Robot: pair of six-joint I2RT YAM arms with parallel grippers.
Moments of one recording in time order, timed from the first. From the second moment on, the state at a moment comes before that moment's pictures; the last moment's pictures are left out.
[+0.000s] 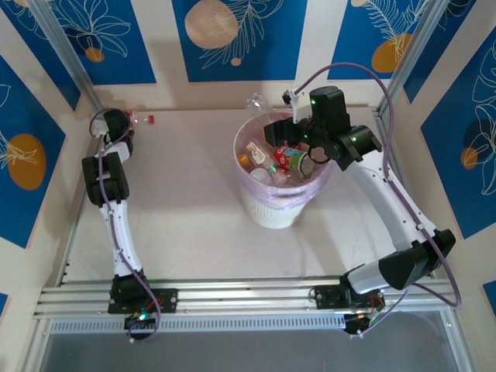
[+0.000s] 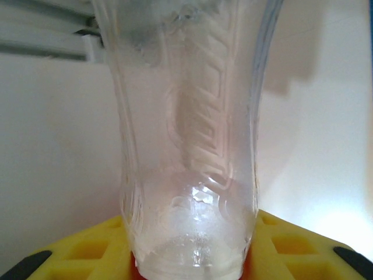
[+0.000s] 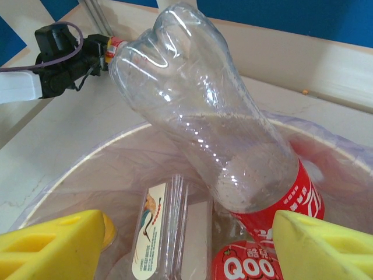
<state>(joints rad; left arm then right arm) 0.24 2.54 1.86 0.34 -0.07 -1.32 0.45 1.42 1.62 -0.75 -0.20 0.08</state>
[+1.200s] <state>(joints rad) -0.13 1.20 1.18 -0.12 0.32 -1.02 0.31 1.17 1.51 -0.74 -0.29 0.17</state>
